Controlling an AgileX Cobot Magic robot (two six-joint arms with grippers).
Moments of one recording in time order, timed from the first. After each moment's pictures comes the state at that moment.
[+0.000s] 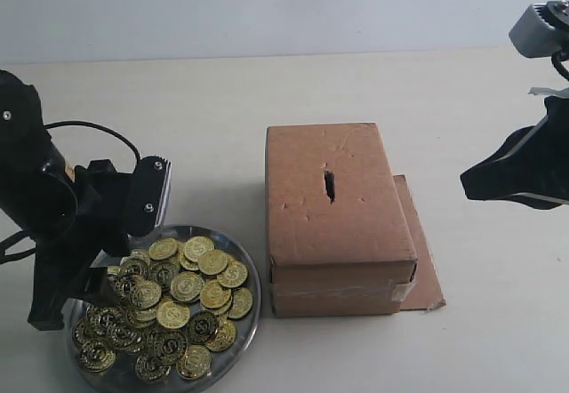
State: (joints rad) left arm -0.49 1.67 -0.82 -0.16 0.71 1.25; right arm 0.24 1.09 -0.68 0.53 0.76 -0.47
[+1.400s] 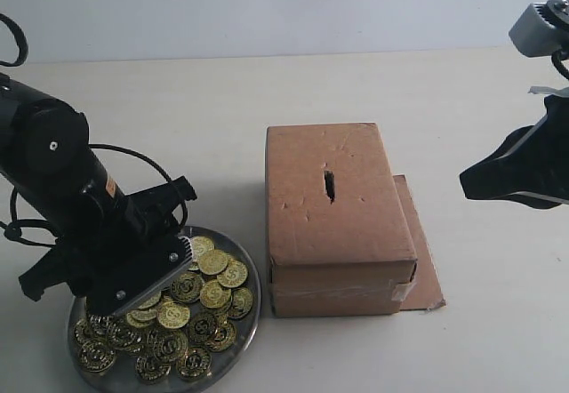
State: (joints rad) left arm -0.60 1.72 -0.83 -0.03 0.59 1.98; right arm 0.24 1.09 -0.68 0.54 0.76 -0.47
